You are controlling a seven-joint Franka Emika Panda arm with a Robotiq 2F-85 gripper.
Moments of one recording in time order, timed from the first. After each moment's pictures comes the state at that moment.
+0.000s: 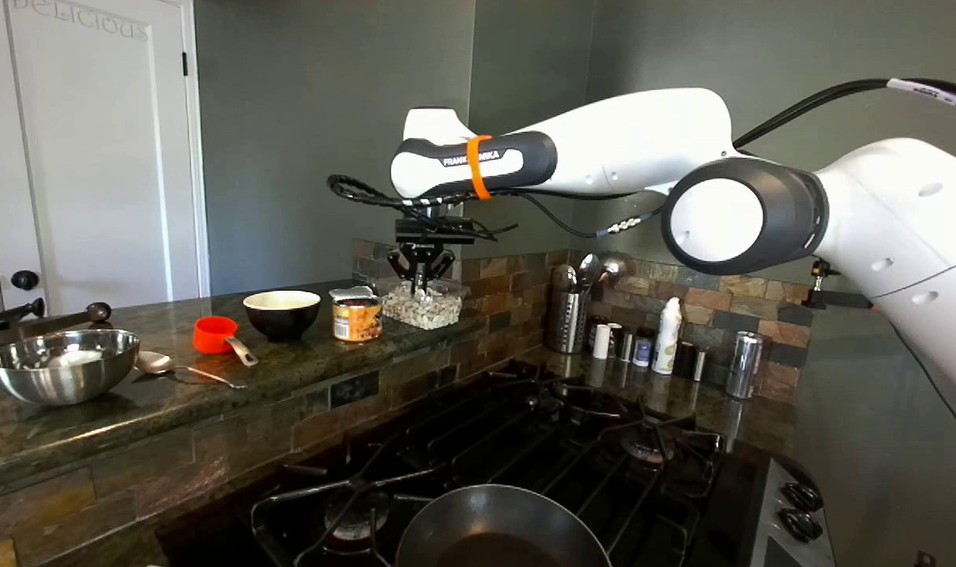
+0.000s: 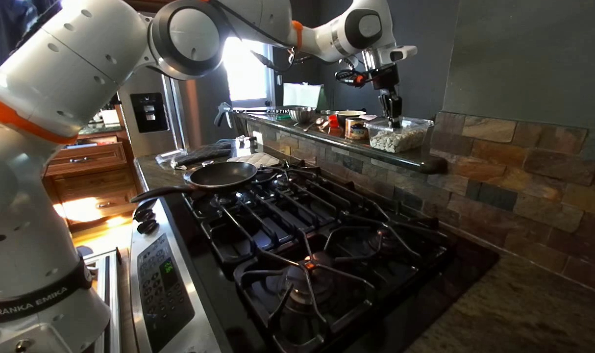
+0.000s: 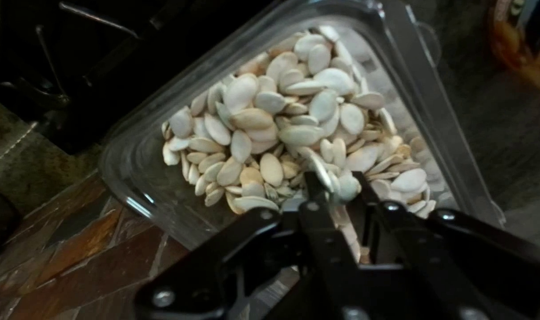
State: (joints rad) arm 0.03 0.79 -0.11 -0.86 -0.13 1.92 0.59
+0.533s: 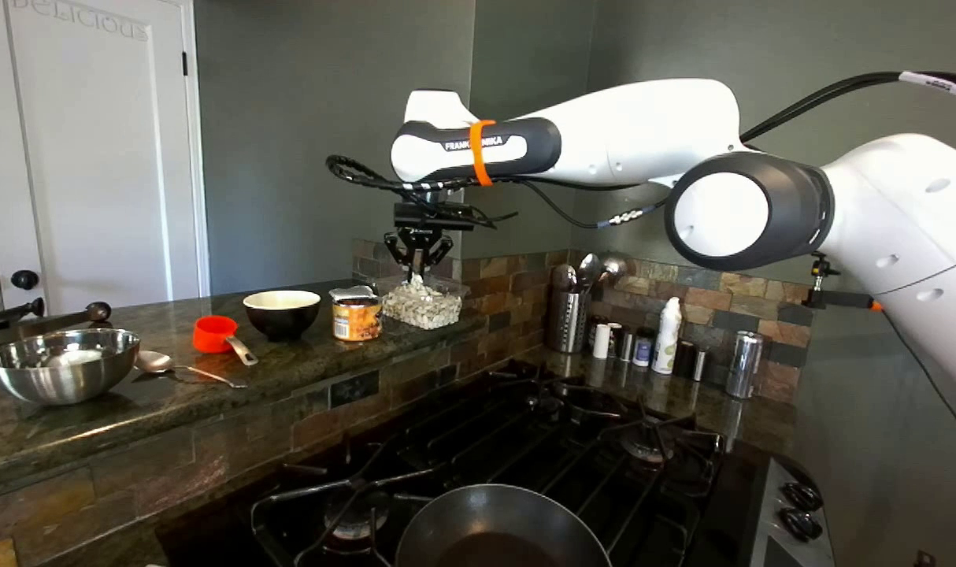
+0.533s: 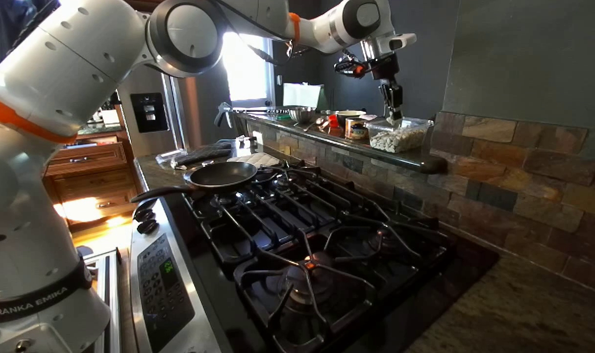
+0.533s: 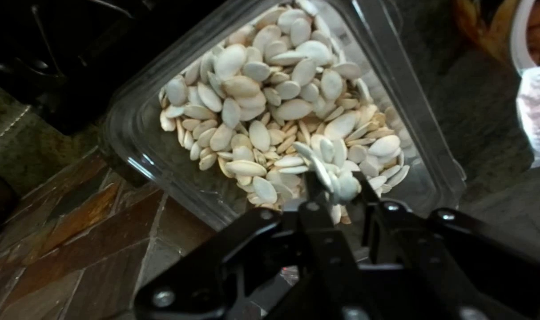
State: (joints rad) arm 0.03 0.78 -0.11 -0.83 -0.13 1.92 0.59
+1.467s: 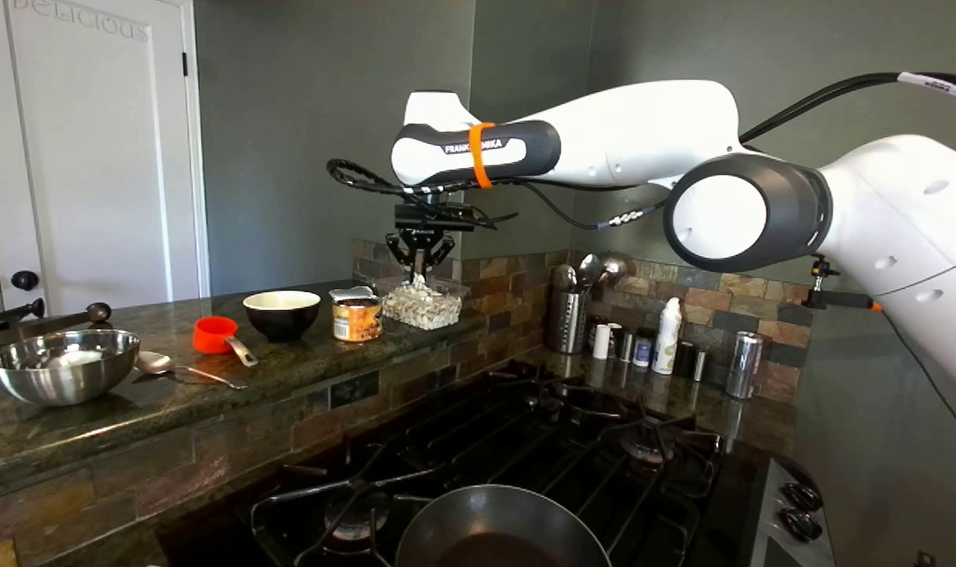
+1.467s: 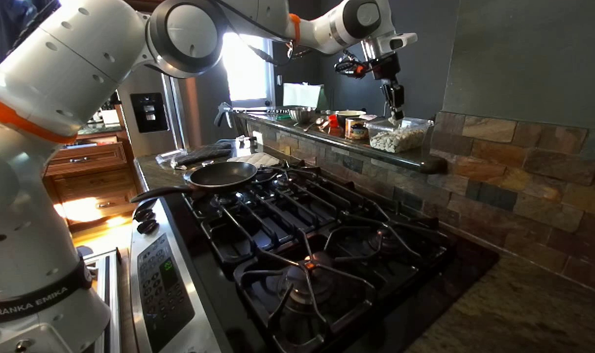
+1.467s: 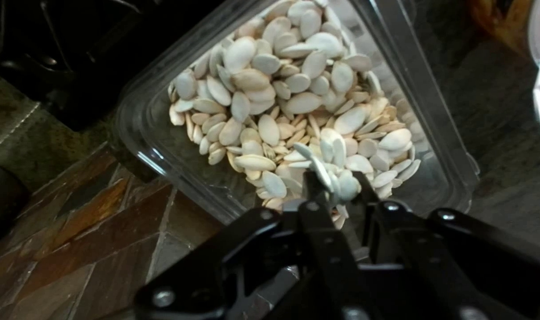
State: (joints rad) arm 0.04 0.78 -0.12 -0.83 -0.14 1.92 0.60
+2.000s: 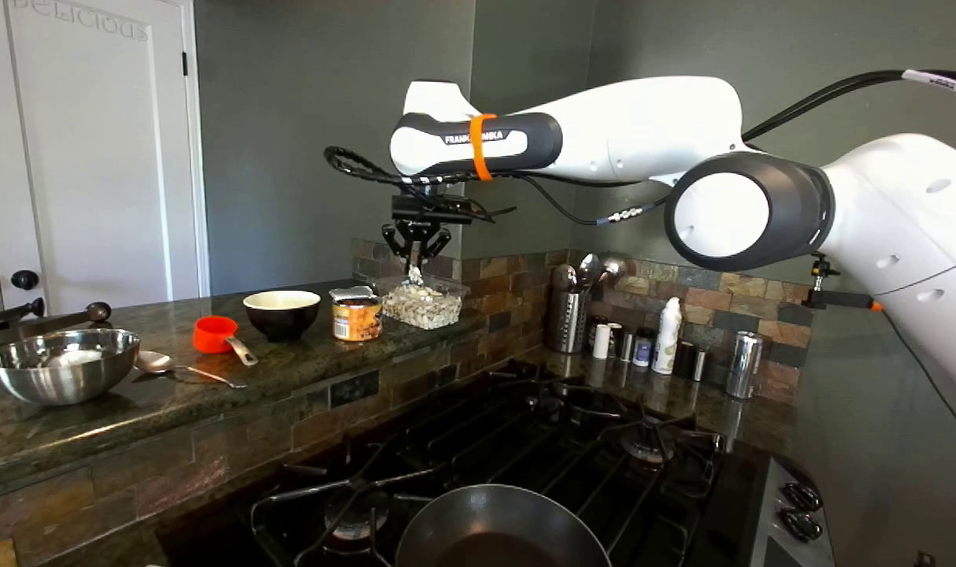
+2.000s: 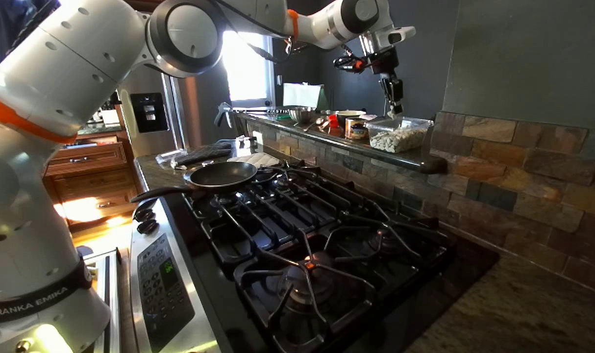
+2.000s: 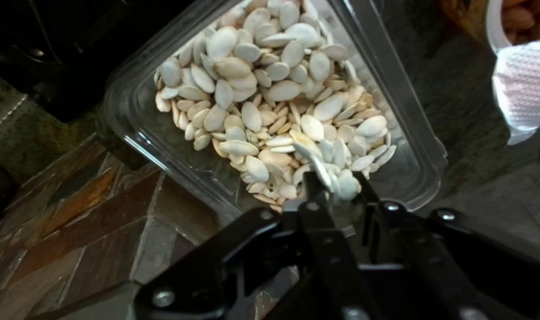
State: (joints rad) arm 0.04 0.78 -0.11 -0.80 -0.14 1.92 0.59
